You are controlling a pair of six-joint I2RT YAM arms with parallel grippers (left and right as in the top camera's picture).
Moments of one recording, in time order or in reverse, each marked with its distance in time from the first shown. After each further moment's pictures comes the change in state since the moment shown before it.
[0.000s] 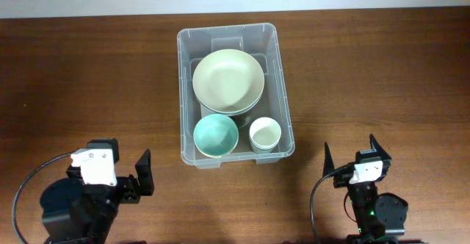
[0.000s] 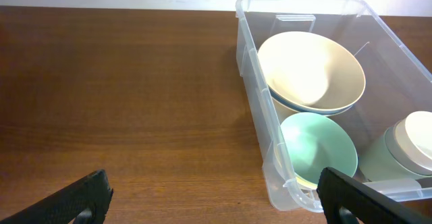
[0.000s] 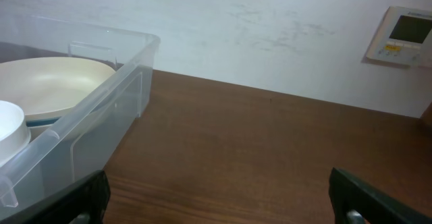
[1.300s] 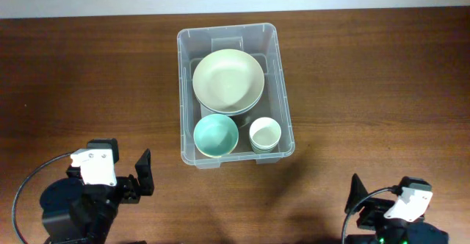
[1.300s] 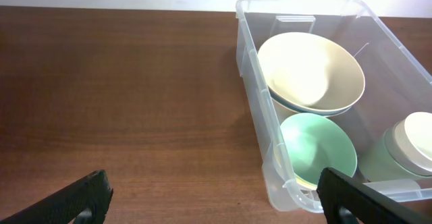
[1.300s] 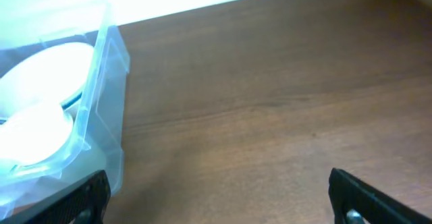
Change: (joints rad) left arm 0.000 0.000 0.001 0.000 0.000 -0.003; right arm -0.002 0.018 0.627 -0.972 0.166 0.345
